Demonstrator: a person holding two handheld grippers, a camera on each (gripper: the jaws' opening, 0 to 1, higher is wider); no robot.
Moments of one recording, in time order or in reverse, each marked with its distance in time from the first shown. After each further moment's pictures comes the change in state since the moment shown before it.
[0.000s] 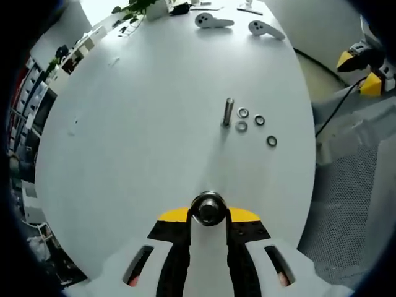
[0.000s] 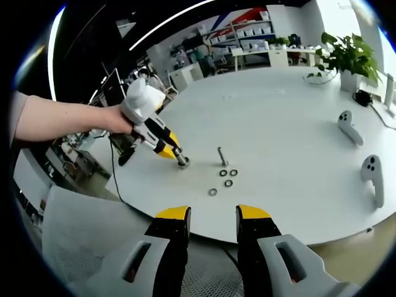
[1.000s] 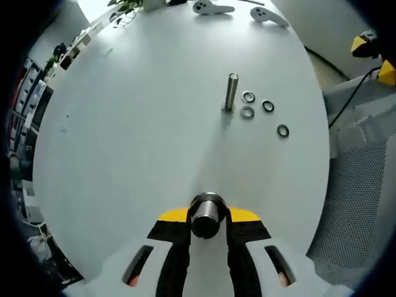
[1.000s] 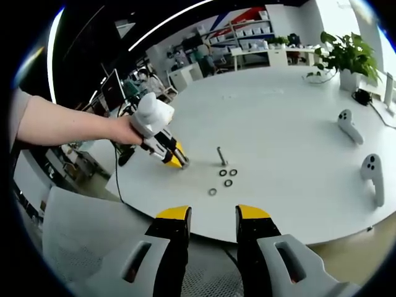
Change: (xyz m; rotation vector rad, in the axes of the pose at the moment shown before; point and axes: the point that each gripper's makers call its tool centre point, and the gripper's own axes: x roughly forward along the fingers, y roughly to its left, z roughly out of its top) left arm 0.030 -0.002 -0.008 -0.003 0.040 0.011; right arm 0.000 0.000 -0.001 0.006 0.002 -0.001
